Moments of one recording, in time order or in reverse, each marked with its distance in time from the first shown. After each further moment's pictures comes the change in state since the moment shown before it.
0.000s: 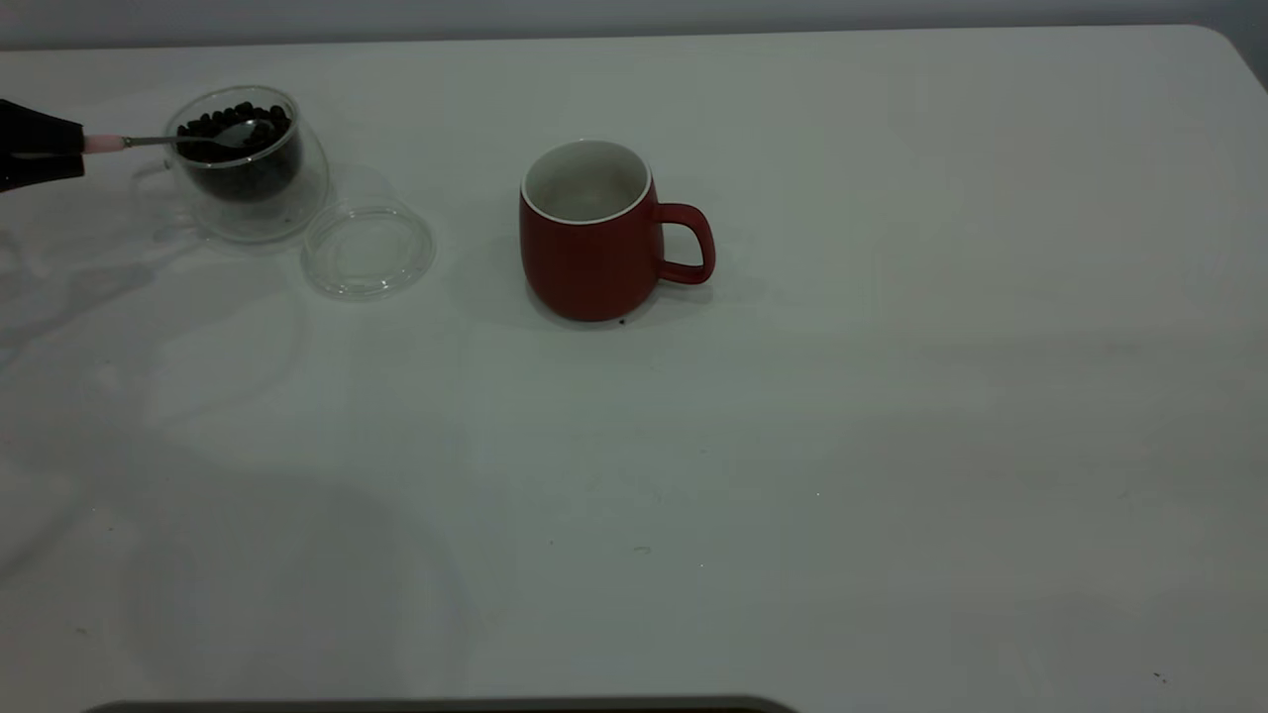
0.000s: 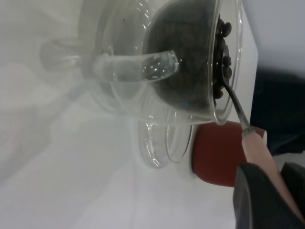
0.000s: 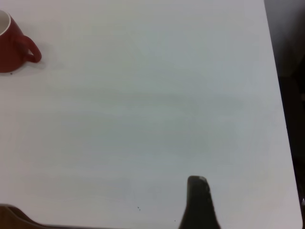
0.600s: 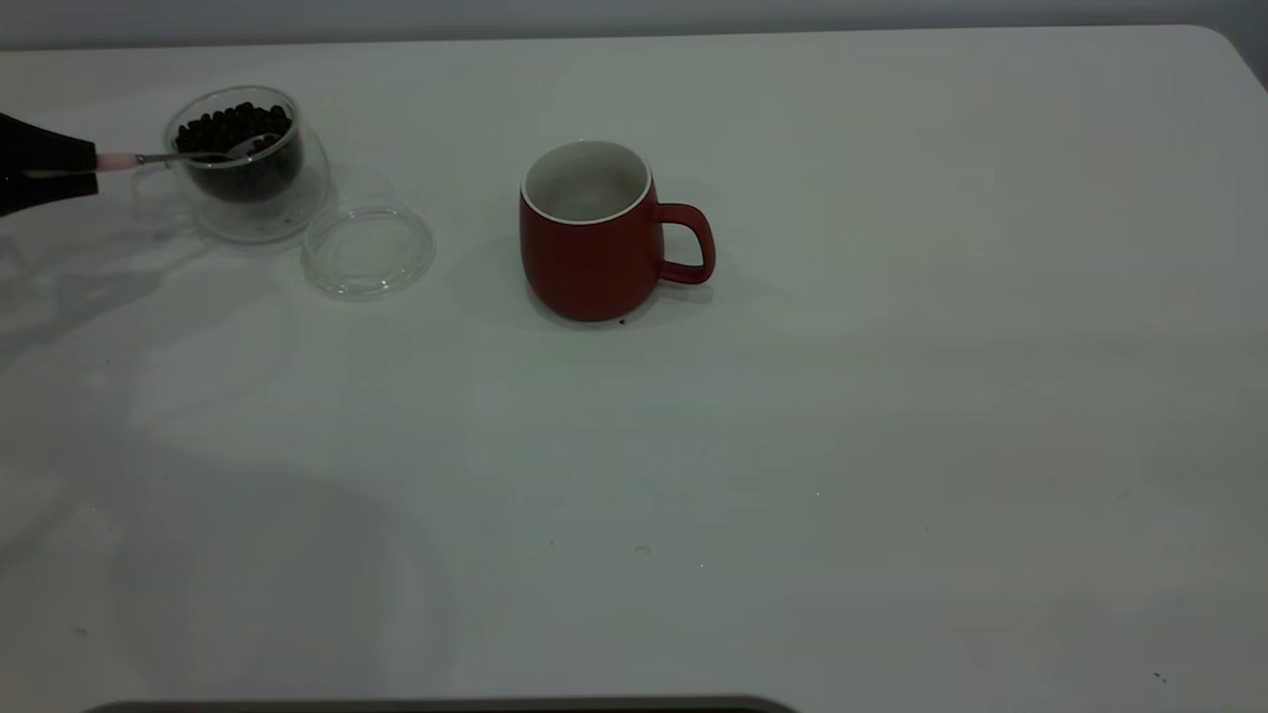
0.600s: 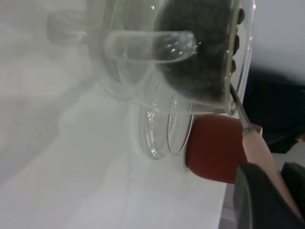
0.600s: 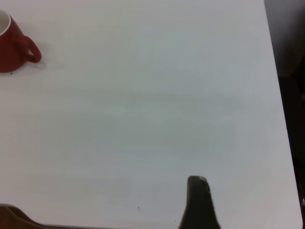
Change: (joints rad) left arm 0.000 0.040 -0.001 -0.007 0.022 -0.031; right arm 0.000 0.000 0.000 0.000 0.000 0.000
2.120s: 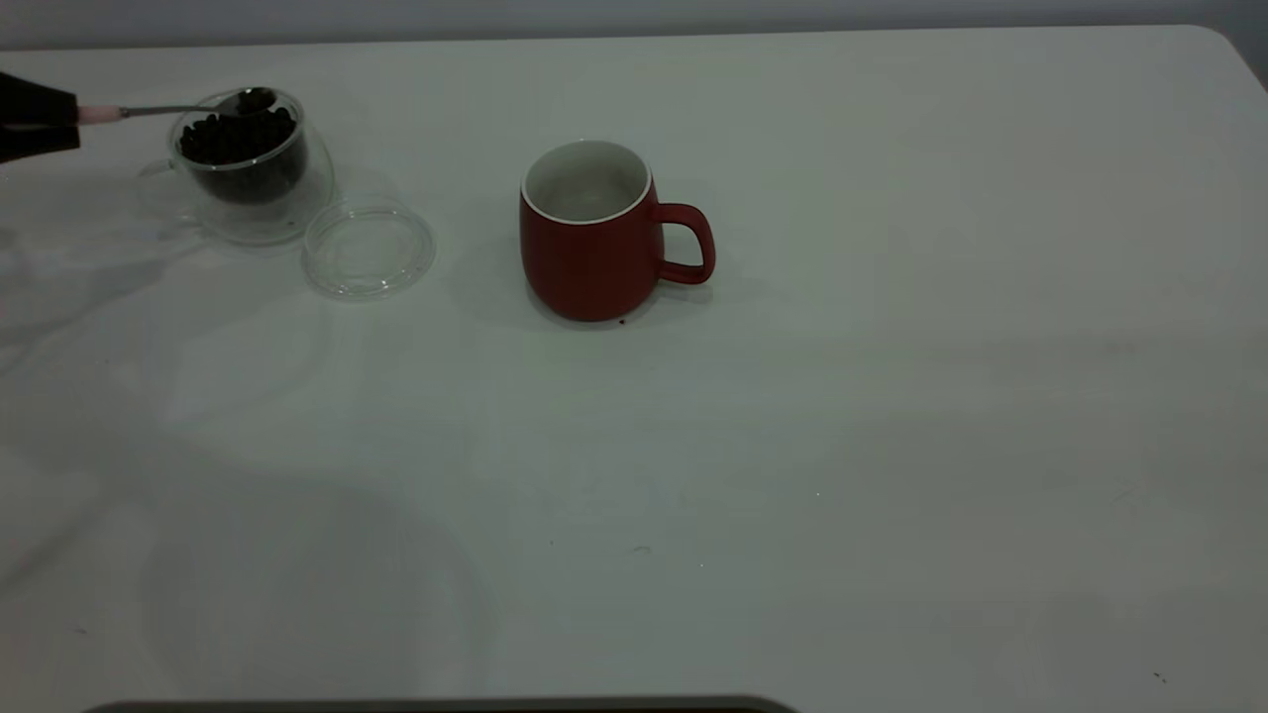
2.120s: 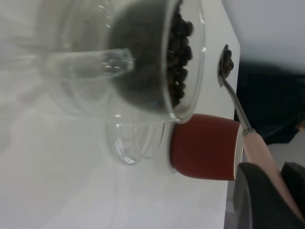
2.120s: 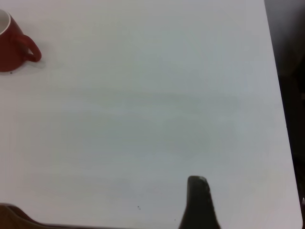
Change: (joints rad) left arm -0.018 -0.086 0.014 0.001 0.015 0.036; right arm 0.000 -0.001 0.000 0.000 0.003 0.000
